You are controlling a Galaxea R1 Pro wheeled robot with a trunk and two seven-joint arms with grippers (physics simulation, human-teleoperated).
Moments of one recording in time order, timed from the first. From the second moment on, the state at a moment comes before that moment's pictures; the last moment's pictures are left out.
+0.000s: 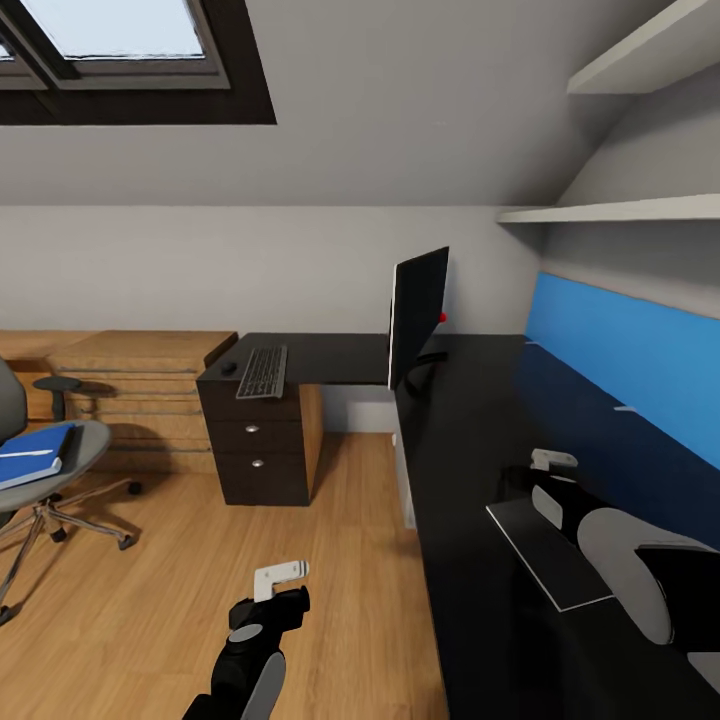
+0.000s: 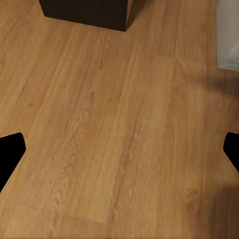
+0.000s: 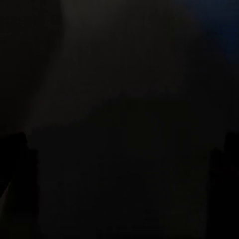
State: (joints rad) left arm -0.15 -0.12 -0.29 -1.37 0.33 0.55 0.59; right arm -1.09 -0.19 0.04 -0.02 -0.19 0.02 -0.07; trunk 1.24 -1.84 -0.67
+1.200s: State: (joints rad) left arm -0.15 -0.12 -0.29 -1.37 0.33 0.55 0.60; right arm -1.09 -0.19 0.04 -0.04 -0.18 0.07 -0.07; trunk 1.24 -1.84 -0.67
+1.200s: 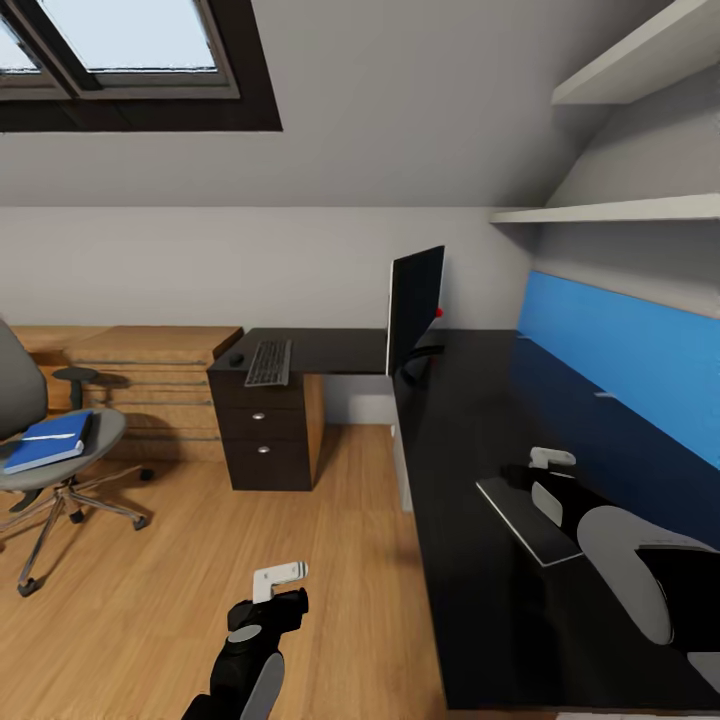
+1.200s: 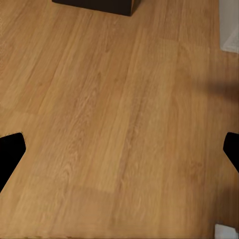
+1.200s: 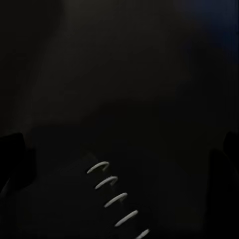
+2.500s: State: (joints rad) left arm -0.15 -0.12 -0.29 -1.37 0.33 0.55 0.59; right arm -1.09 -0.19 0.06 -0.04 -0.18 0.07 -0.07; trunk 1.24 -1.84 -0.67
